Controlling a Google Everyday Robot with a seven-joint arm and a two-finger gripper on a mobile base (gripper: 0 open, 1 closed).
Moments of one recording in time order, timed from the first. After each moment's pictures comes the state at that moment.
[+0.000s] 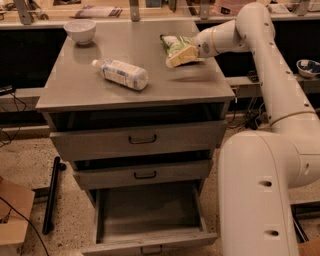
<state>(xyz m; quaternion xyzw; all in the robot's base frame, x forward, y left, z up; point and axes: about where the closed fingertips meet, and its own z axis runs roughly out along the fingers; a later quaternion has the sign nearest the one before) 0.842 -0.089 0.866 -0.42 0.75 0.24 0.45</state>
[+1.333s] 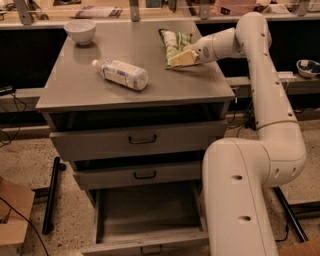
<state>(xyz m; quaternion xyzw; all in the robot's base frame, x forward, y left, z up) 0.853 -0.090 0.838 -0.40 0.76 0.28 0.44</state>
